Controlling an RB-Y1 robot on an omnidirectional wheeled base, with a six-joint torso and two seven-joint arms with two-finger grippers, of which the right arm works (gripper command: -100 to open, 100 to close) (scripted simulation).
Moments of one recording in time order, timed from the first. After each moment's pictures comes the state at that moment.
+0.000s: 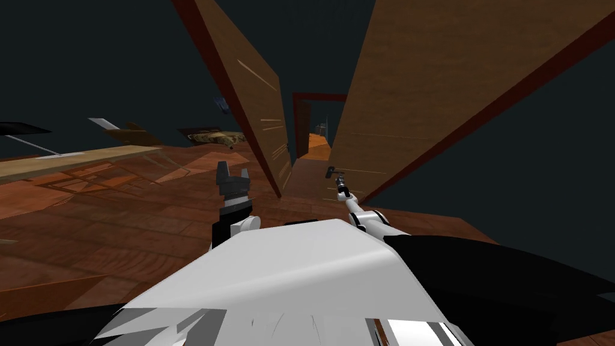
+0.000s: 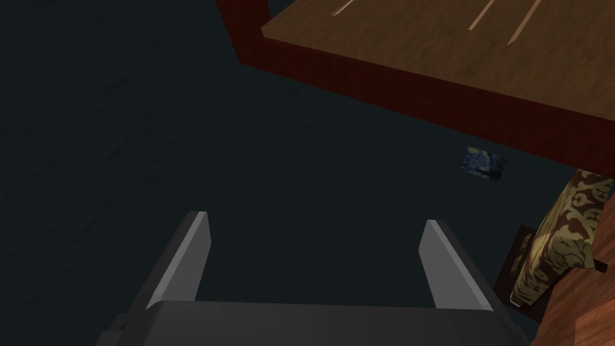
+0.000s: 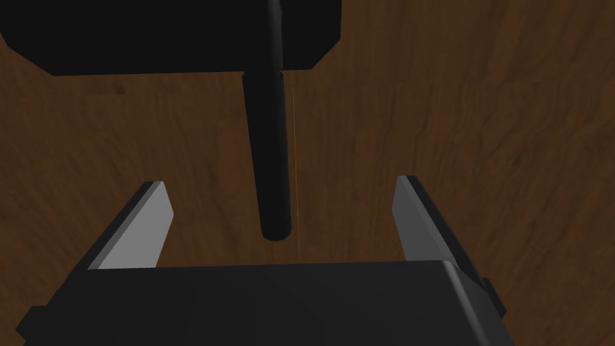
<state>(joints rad) -0.34 -0.43 -0.07 -0.63 -0.22 -0.53 -0.22</state>
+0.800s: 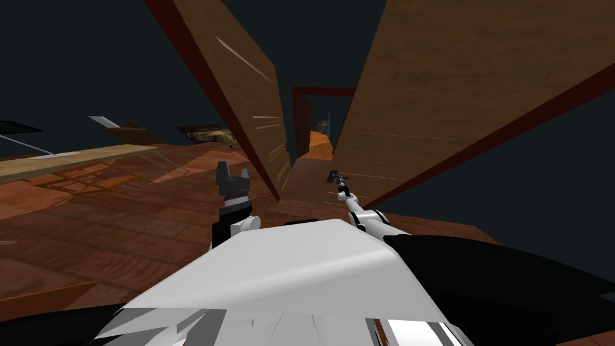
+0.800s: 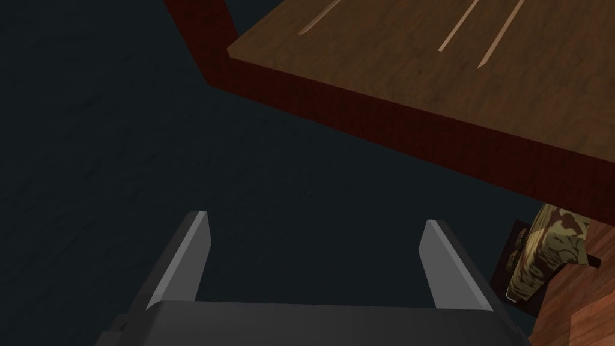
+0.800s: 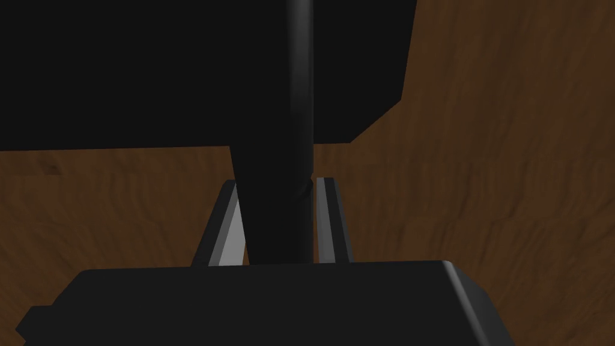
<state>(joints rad) -0.35 -0.44 -0.08 -0.62 -0.22 -0.53 -0.21</state>
